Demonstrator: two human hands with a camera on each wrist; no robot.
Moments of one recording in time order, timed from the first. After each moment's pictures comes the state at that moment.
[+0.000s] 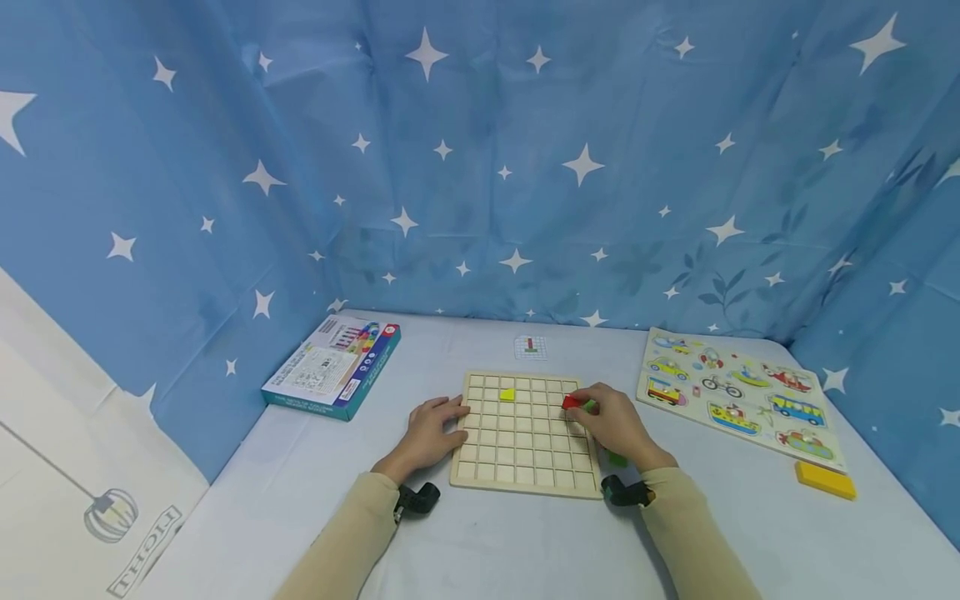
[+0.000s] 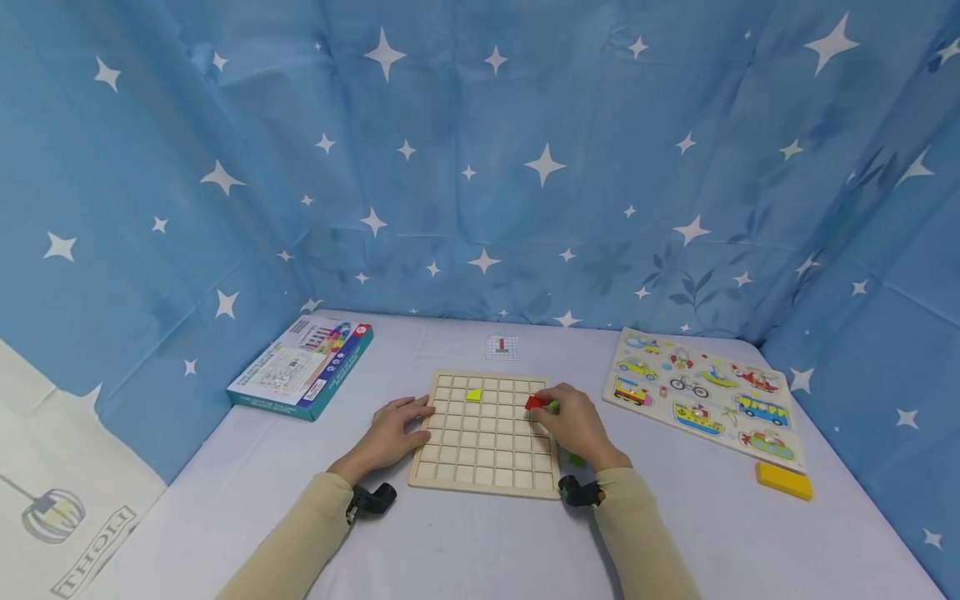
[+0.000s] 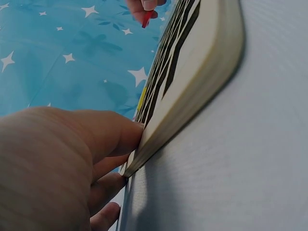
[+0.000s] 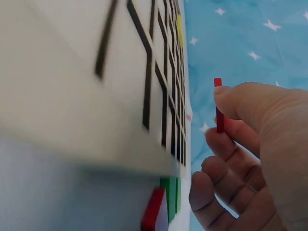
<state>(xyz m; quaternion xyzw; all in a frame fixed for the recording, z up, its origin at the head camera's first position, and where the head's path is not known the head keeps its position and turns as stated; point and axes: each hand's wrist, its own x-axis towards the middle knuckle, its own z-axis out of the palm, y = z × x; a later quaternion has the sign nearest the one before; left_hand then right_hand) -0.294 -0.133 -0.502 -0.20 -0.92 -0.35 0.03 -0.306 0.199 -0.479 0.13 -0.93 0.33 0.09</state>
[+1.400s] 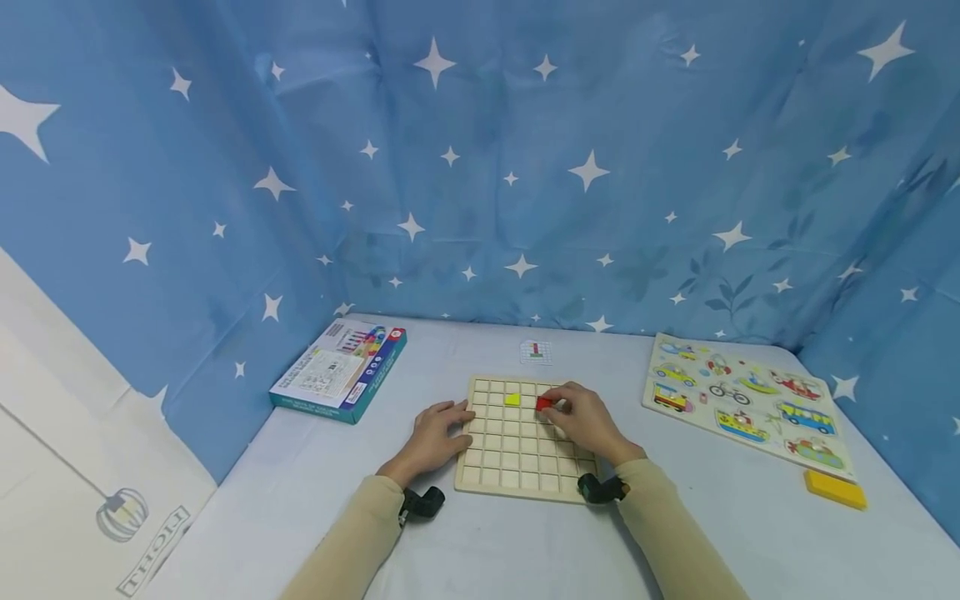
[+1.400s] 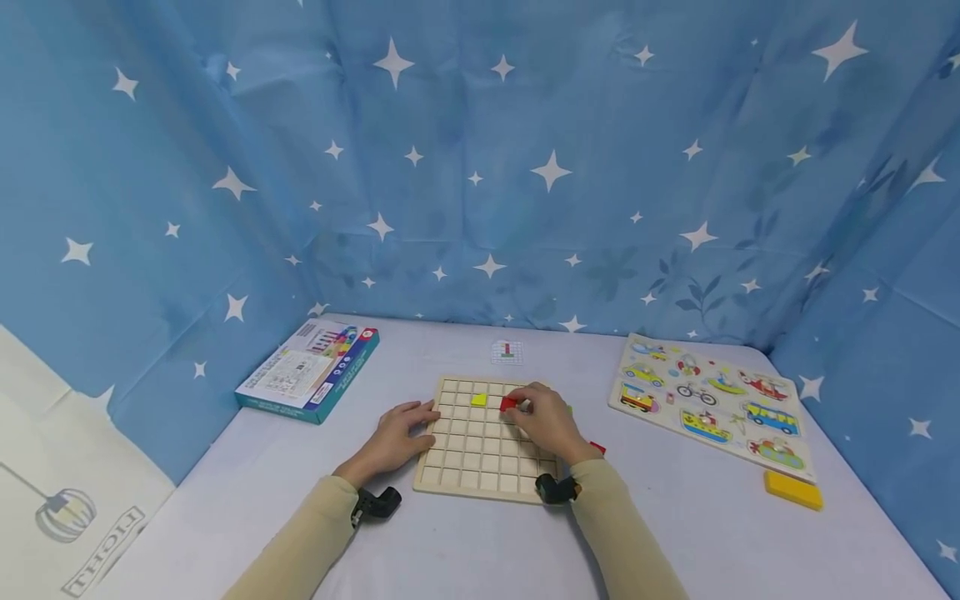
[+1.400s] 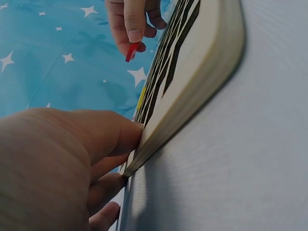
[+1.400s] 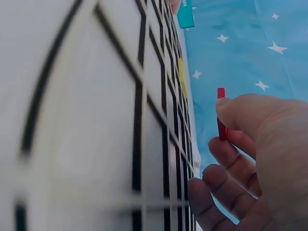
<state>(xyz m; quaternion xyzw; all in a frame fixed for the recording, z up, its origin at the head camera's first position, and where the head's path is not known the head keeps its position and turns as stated) -0.294 -0.134 -0.500 -0.16 -0.92 -0.37 0.00 -0.324 0.158 -0.486 0.20 -0.91 0.35 0.09</state>
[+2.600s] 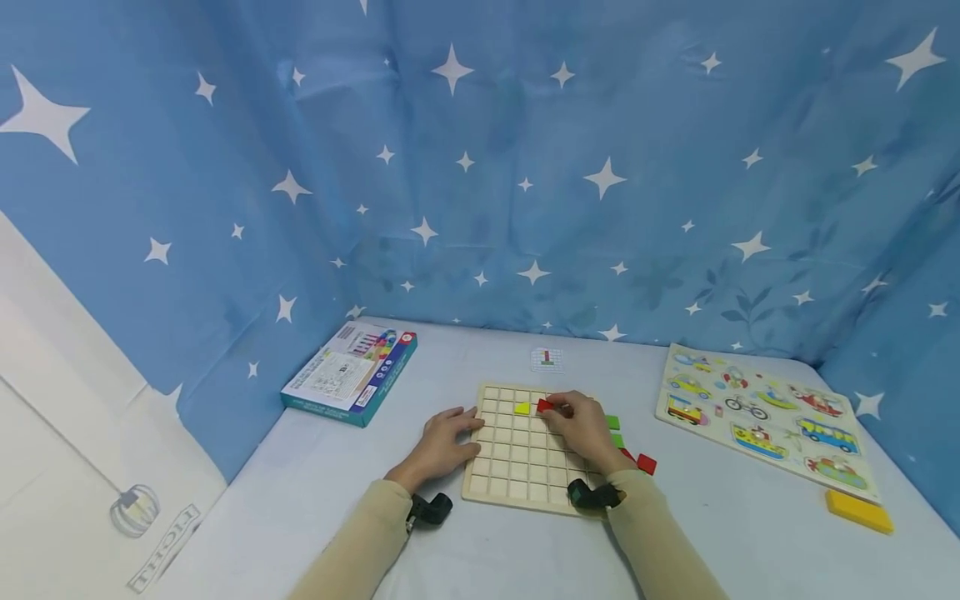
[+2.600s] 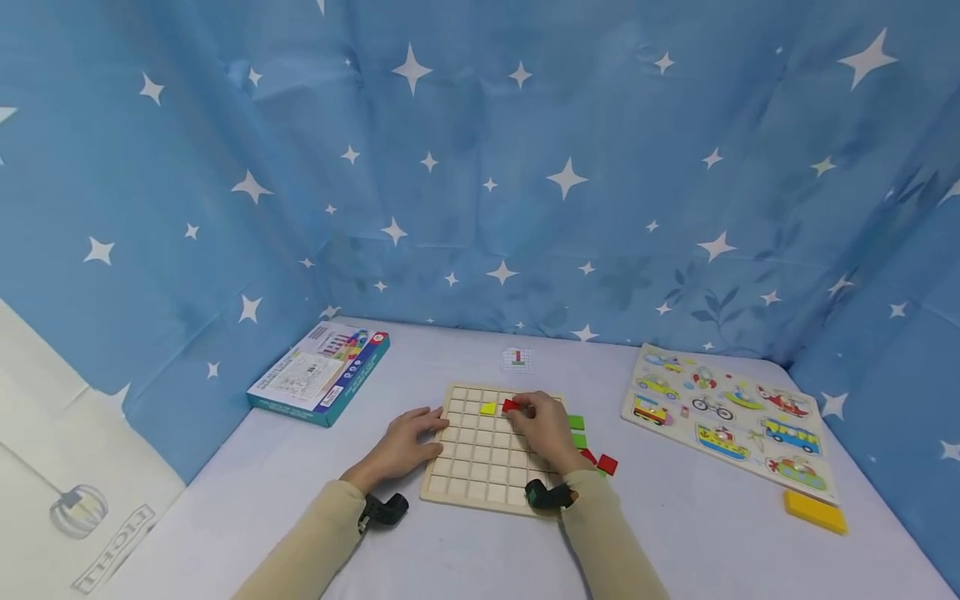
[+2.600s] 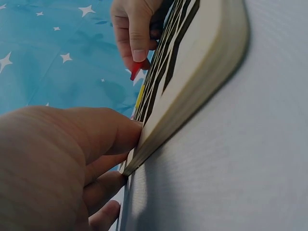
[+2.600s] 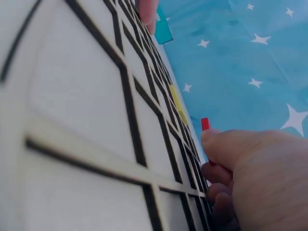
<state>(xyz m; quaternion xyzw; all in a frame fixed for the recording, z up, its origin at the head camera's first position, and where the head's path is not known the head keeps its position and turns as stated) -0.294 -0.134 -0.500 -0.15 -0.92 -0.37 -0.01 -0.336 0.141 -0.507 0.15 -0.90 0.39 0.12</state>
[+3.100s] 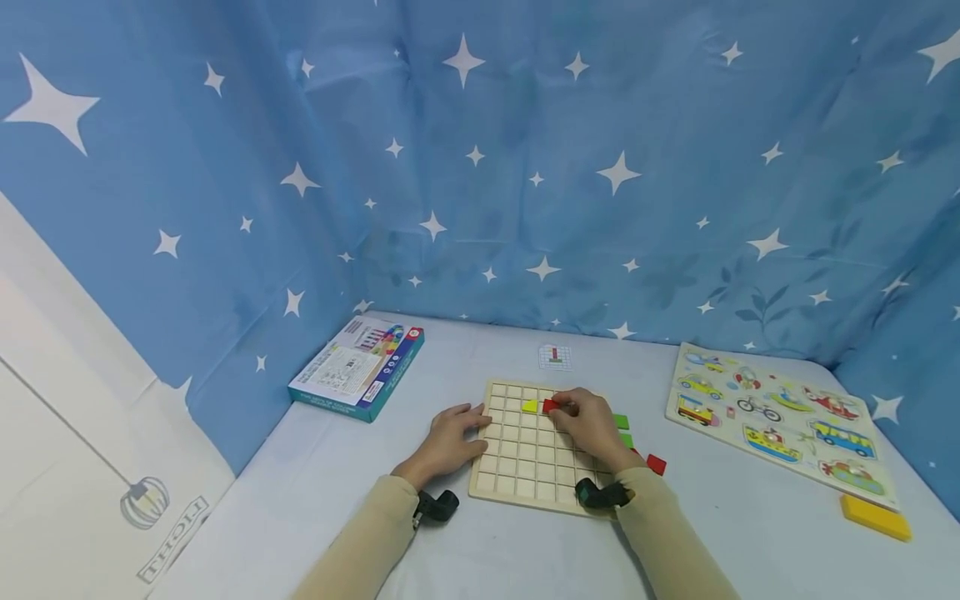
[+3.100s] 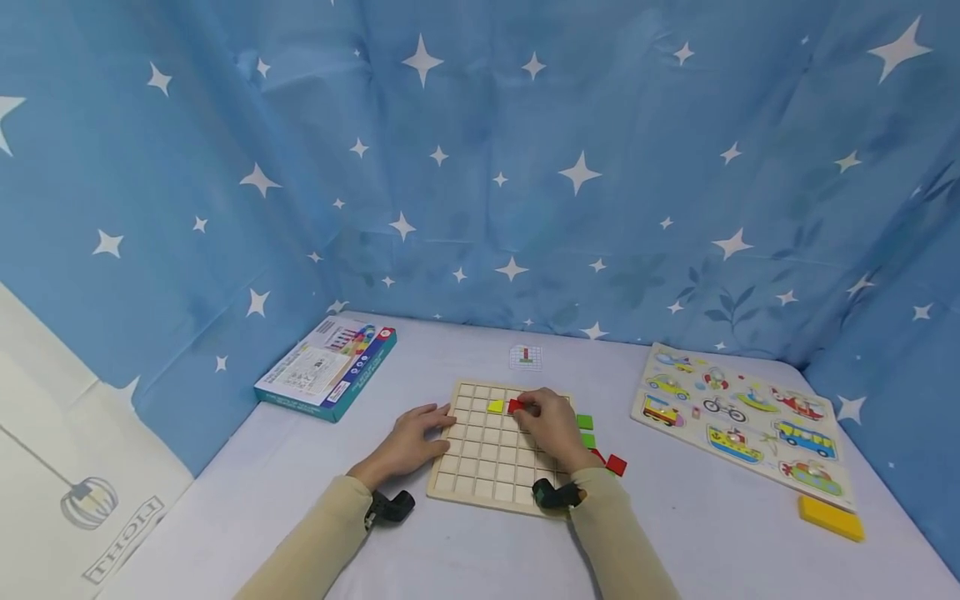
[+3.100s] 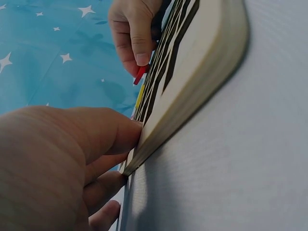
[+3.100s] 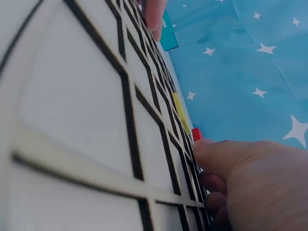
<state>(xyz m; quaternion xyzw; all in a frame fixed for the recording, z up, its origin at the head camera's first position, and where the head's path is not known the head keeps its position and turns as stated) -0.293 -0.134 -0.500 -0.15 -0.92 -0.37 -0.02 -0.339 0.139 -0.504 0.16 -0.91 0.37 0.10</state>
